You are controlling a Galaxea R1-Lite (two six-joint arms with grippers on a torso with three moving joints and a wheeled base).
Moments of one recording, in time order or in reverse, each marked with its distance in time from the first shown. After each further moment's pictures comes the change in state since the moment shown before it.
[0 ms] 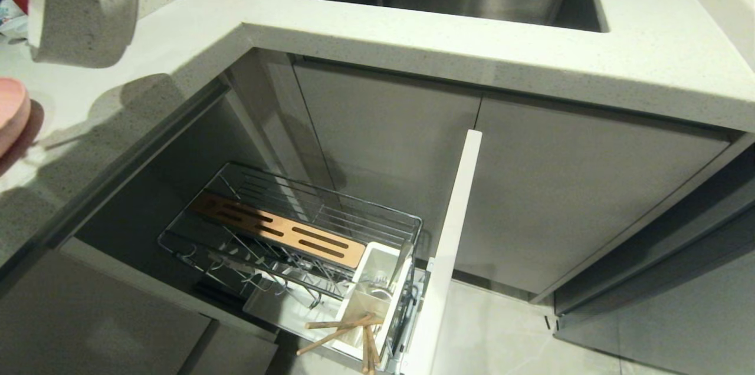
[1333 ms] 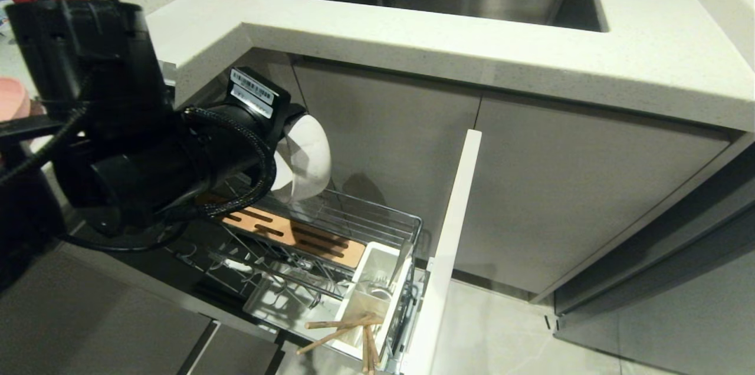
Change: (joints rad) left arm -0.082 0.187 0.616 -0.692 0.033 -0.718; right arm 0.000 0.000 0.000 0.000 0.000 0.000
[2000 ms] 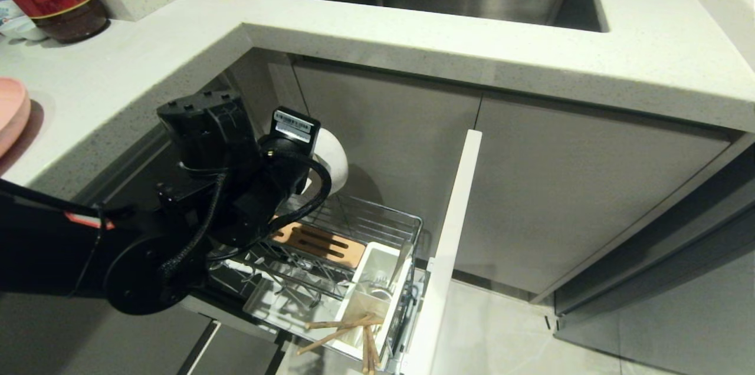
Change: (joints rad) left arm 0.072 0.263 0.139 -0.529 0.078 -0.038; right arm 0.000 0.000 0.000 0.000 0.000 0.000
